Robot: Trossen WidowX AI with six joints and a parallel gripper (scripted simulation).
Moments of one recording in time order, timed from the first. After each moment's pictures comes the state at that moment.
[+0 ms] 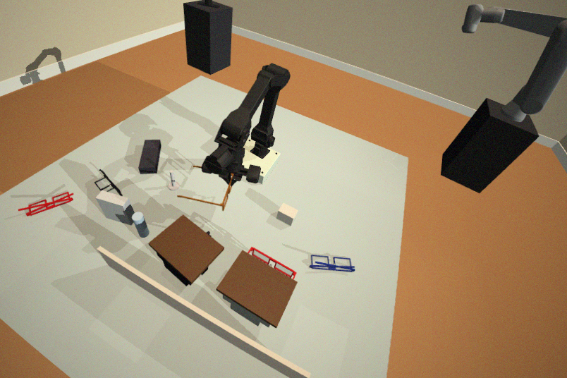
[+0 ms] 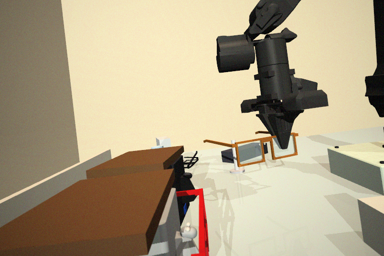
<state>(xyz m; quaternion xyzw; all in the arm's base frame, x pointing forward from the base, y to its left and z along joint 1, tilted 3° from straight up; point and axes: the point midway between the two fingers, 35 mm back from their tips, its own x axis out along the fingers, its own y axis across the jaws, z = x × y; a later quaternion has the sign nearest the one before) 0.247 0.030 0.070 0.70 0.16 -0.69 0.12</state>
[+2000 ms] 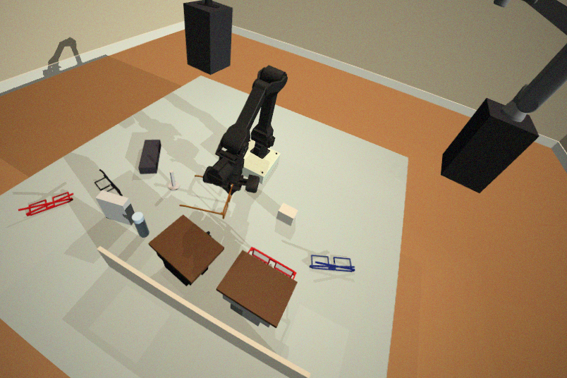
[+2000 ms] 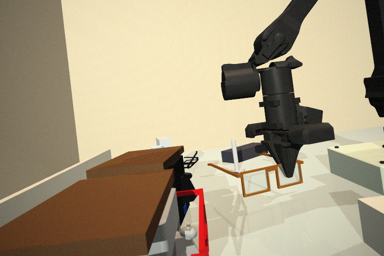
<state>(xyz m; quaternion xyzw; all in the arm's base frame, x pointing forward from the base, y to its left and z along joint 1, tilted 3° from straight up) 0.245 0.033 0.016 0.70 0.16 -0.69 0.12</state>
